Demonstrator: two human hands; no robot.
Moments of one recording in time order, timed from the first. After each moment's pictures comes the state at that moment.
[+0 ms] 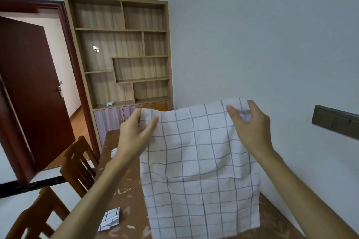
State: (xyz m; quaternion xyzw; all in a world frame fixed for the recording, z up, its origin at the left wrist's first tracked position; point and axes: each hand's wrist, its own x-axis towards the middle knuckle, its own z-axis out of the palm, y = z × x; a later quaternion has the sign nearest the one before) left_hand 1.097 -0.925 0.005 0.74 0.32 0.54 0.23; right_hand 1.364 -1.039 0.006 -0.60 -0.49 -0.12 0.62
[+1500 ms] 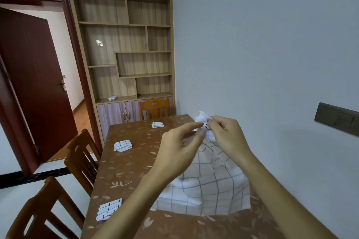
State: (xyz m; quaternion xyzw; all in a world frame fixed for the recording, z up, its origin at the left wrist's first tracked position) left_hand 1.147 -1.001 -0.013 0.80 0.25 0.48 0.27; right_hand 1.303 -1.037 -0.003 -0.61 -0.53 0.13 0.57
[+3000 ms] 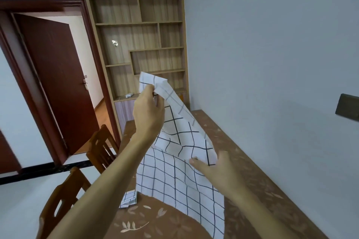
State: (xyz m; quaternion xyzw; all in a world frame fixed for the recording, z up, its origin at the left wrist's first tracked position) left_hand 1.127 -0.921 0.022 0.68 0.42 0.60 0.00; right_hand 1.272 -1.069 -0.074 -0.62 -0.54 0.23 0.52
